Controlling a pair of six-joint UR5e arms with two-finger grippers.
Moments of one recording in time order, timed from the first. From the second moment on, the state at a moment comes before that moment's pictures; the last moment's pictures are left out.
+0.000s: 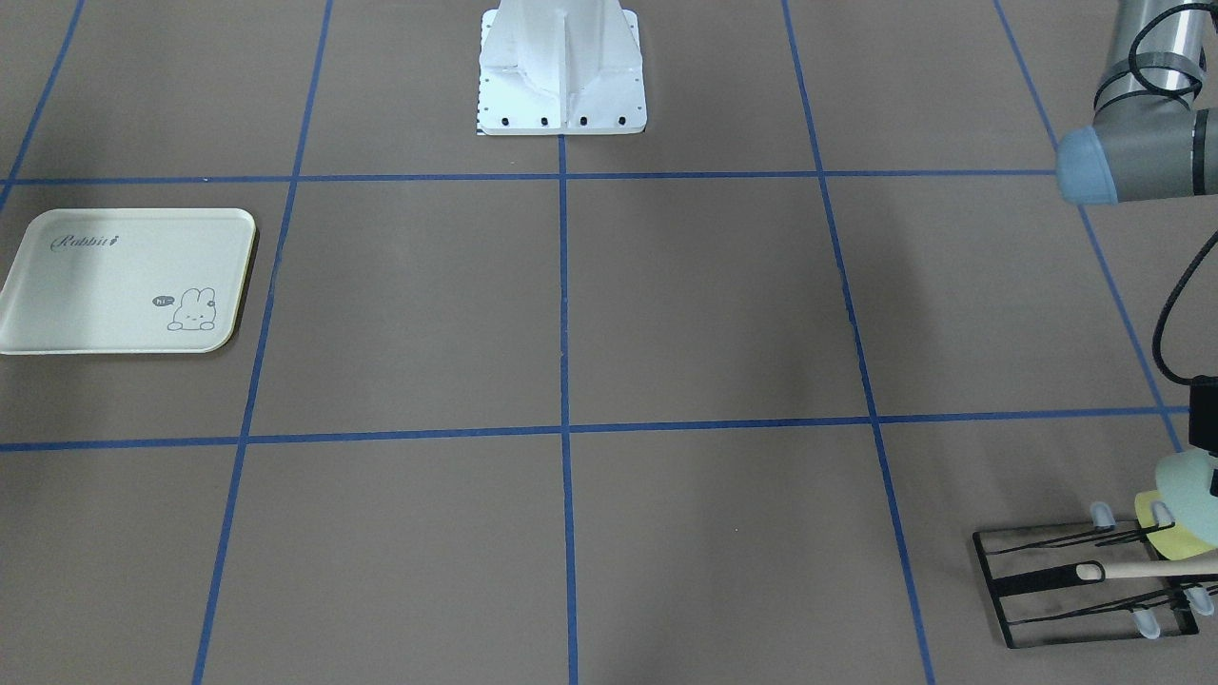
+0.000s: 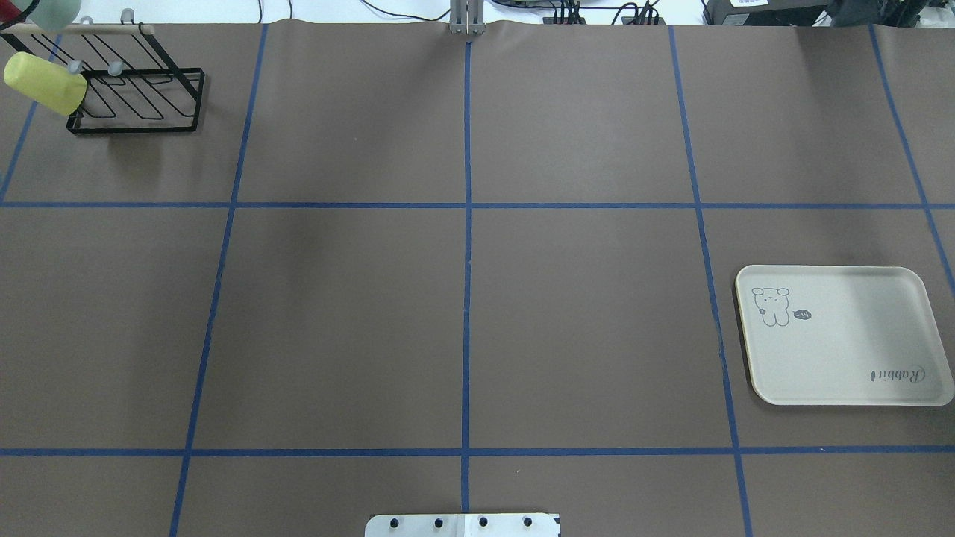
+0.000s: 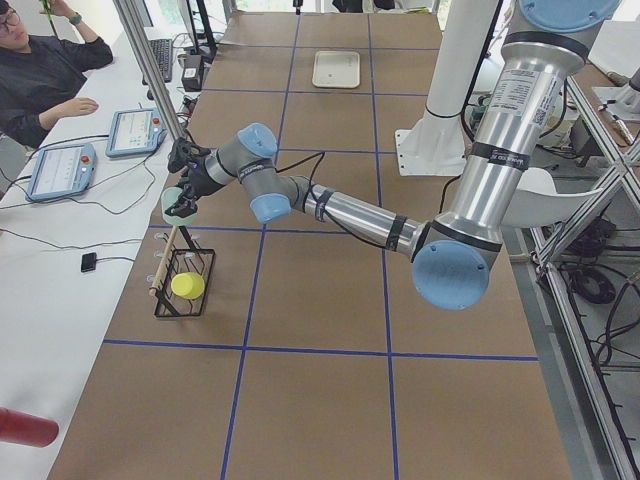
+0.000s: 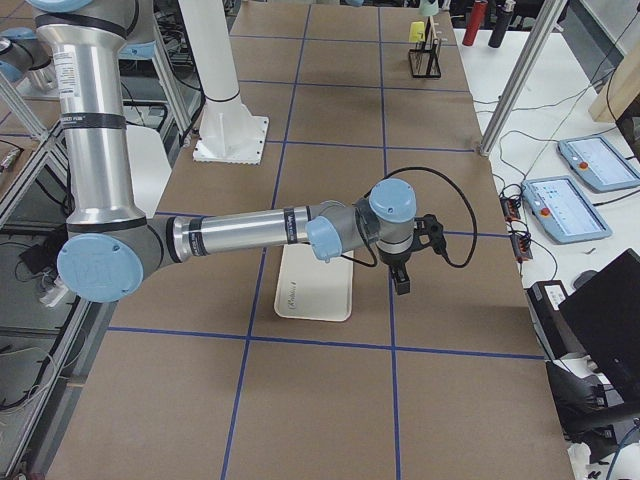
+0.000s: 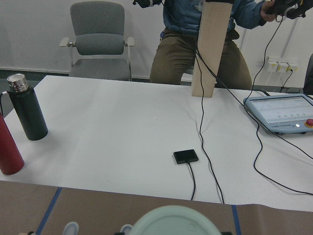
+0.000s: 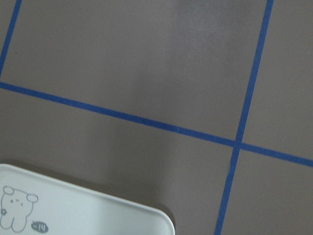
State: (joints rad) left arm -1.21 -1.87 -1.58 -2.37 -1.66 -0.96; right arm 1.46 -1.48 1.65 -1.28 2.38 0.20
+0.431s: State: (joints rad) left arm -1.20 -1.89 -1.59 -2.38 -1.66 -1.21; right arm 1.40 -1.37 1.65 -1.07 2.41 0.63
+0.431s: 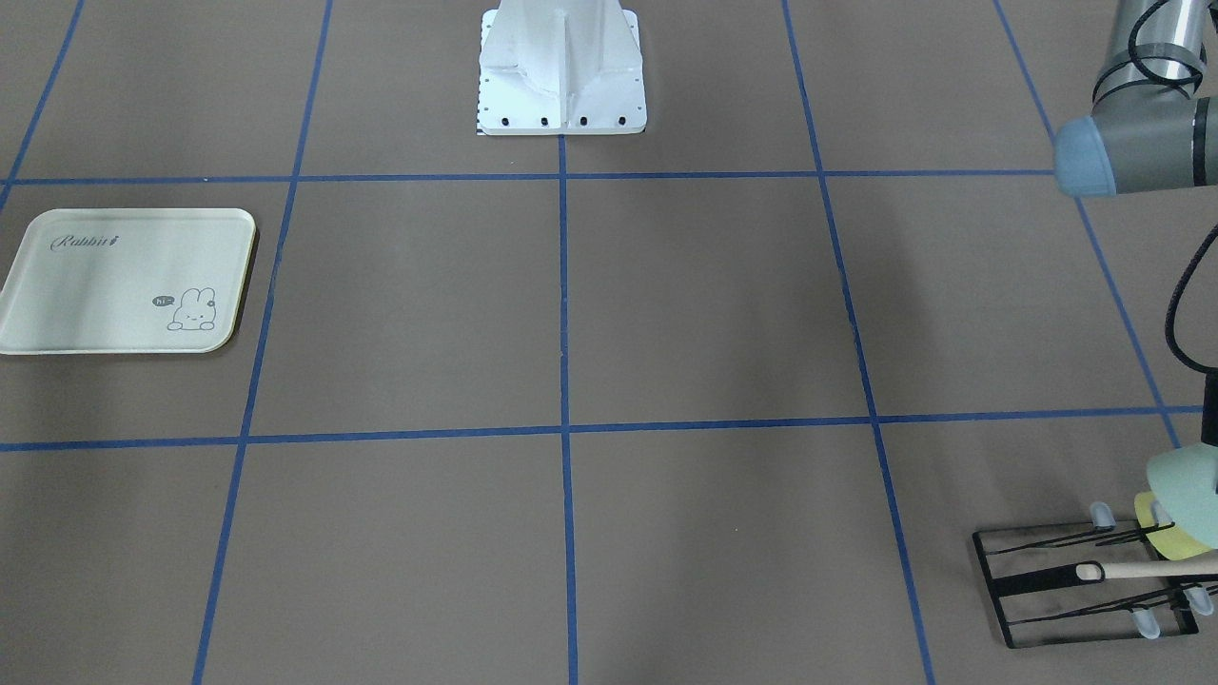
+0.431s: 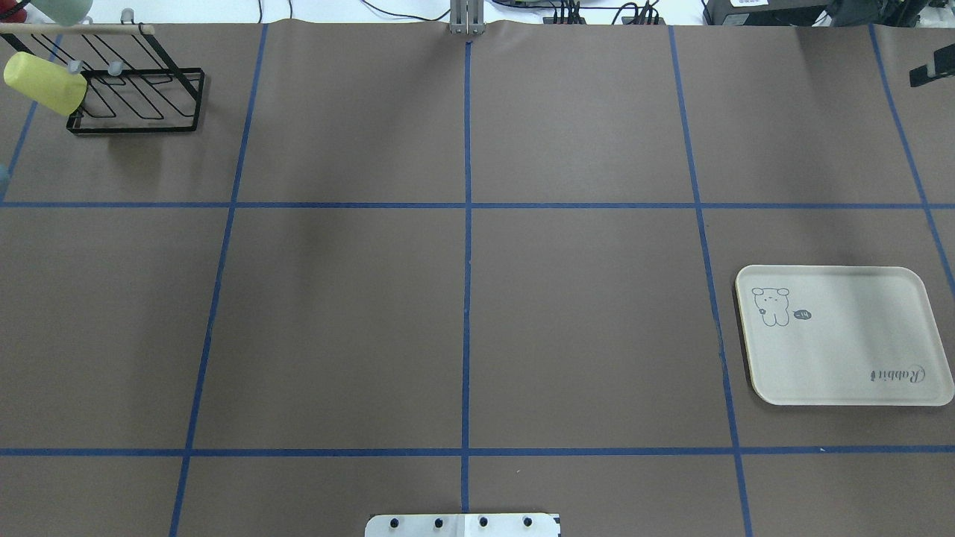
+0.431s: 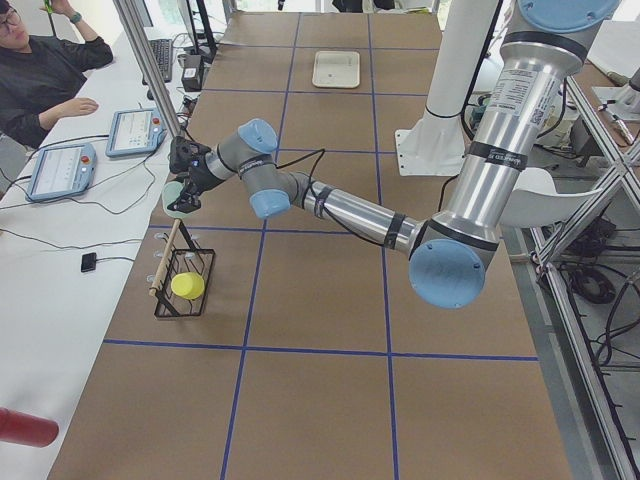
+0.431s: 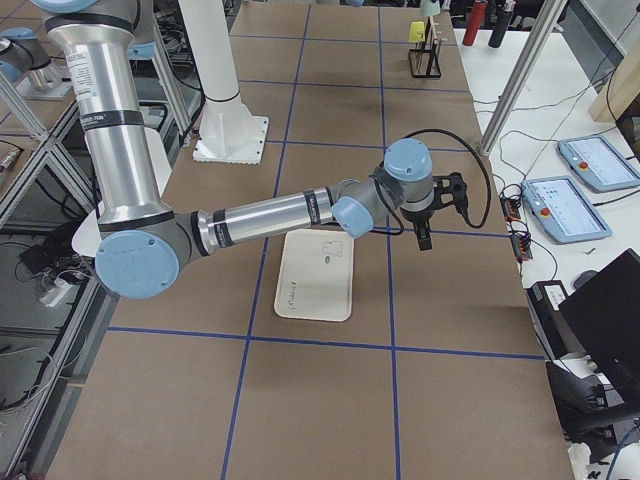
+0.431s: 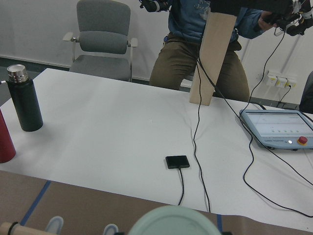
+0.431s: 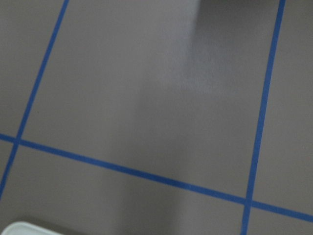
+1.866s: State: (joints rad) left arm -0.89 -2.05 -1.85 -2.37 -1.96 -2.27; right arm 1.06 -1.13 1.69 -0.34 2.42 1.81
